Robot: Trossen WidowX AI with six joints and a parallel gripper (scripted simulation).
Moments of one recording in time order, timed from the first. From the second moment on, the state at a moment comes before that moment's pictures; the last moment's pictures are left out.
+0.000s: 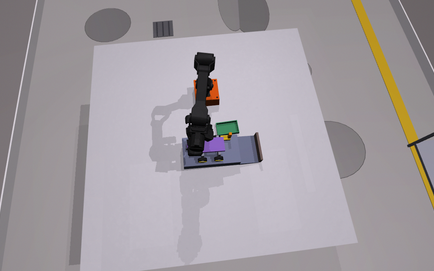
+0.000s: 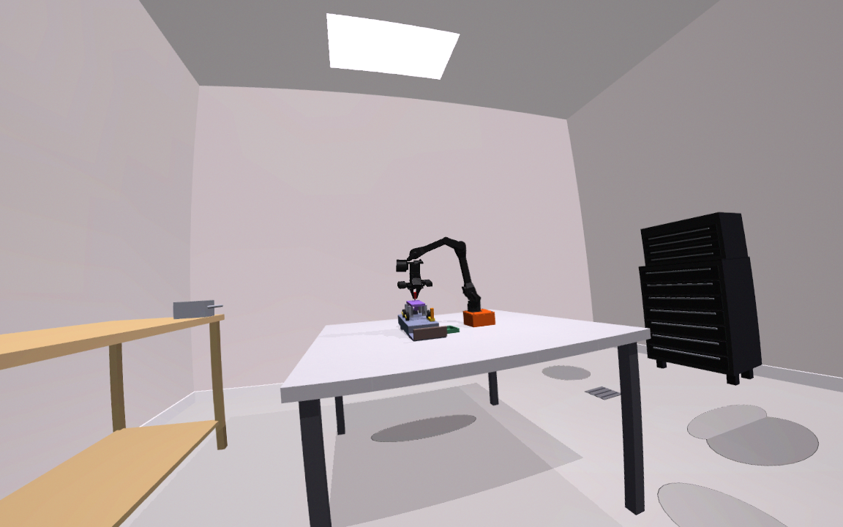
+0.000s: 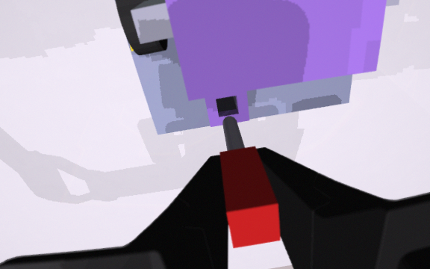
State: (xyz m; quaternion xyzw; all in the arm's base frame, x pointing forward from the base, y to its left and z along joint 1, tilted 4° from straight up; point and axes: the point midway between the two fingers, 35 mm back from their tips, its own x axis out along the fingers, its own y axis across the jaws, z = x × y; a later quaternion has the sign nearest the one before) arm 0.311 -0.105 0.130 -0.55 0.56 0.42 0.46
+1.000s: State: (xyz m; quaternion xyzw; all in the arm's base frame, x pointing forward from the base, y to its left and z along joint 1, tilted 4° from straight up) arm 0.276 -0.135 0.130 -0.54 0.56 0.42 0.46
